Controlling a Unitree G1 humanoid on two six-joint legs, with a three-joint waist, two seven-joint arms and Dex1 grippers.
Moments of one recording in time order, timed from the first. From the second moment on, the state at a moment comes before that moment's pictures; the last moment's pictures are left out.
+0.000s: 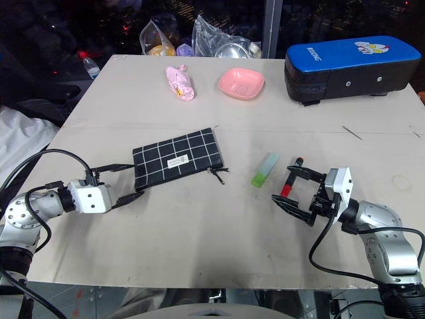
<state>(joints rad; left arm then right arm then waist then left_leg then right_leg) -0.25 0.92 0.07 0.65 0.08 -1.01 -0.91 0.04 -0.56 -0.12 -0.24 0.55 0.10 1.06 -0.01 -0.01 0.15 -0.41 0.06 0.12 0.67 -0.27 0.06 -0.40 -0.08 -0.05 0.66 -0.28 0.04</state>
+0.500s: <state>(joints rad) -0.30 0.91 -0.05 0.68 0.09 -0.92 -0.91 0.04 -0.56 -0.12 -0.26 0.55 0.11 1.04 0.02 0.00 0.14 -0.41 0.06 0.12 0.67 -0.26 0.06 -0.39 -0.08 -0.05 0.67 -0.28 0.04</state>
